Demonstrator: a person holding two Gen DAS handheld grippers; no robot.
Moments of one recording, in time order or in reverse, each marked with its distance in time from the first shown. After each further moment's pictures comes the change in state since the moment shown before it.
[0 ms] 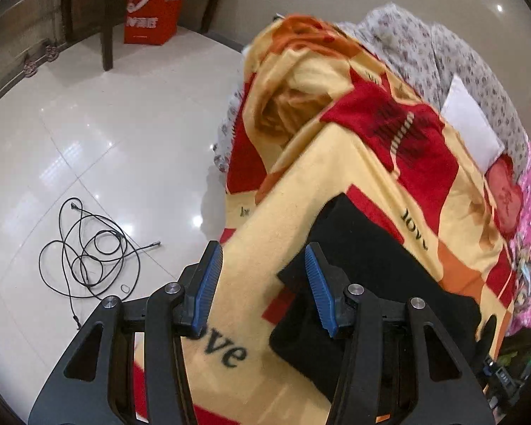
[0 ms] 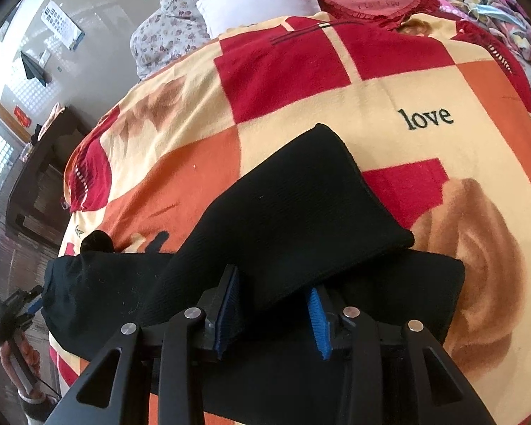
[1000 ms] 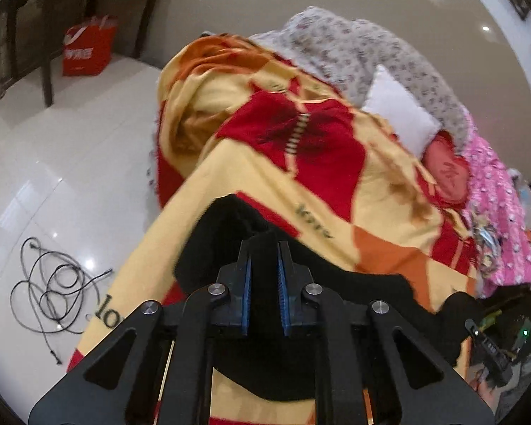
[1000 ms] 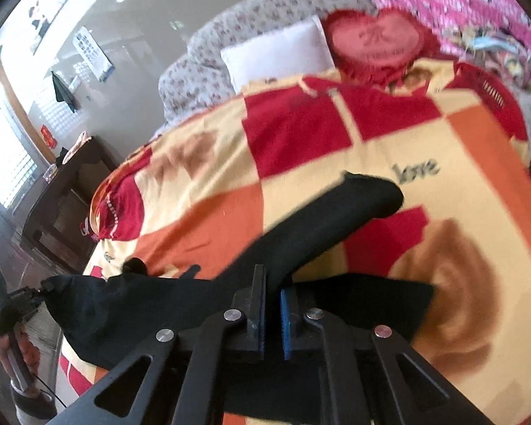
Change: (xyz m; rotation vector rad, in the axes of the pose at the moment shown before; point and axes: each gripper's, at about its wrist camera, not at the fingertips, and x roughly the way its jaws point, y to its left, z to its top) left arm -0.053 -0.063 -0.008 0.156 -0.072 -0.228; right arm -0.069 0.000 -0.009 -0.062 -0.237 0.045
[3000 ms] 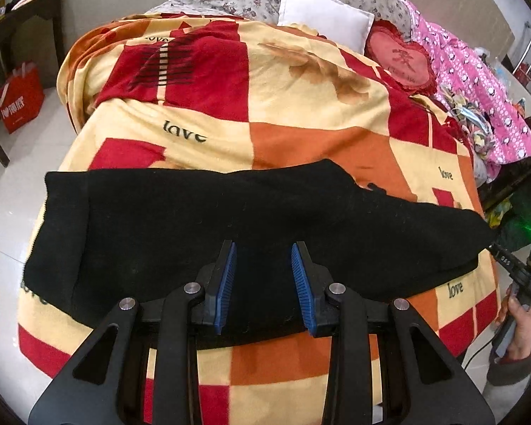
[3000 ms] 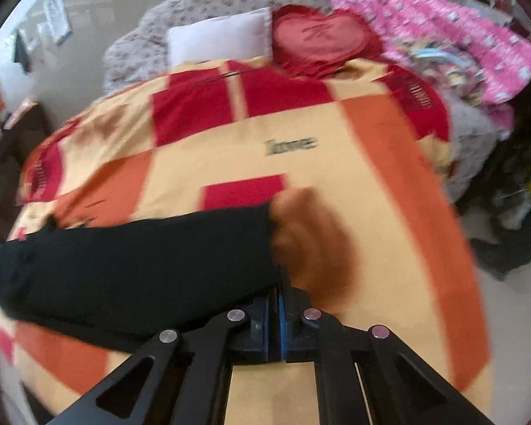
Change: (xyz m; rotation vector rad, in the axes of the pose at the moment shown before) left arm 0.041 -0.123 -0.083 0.353 0.201 -0.011; right arm -0.013 -0.078 -0.023 -0.041 0.106 -0.333
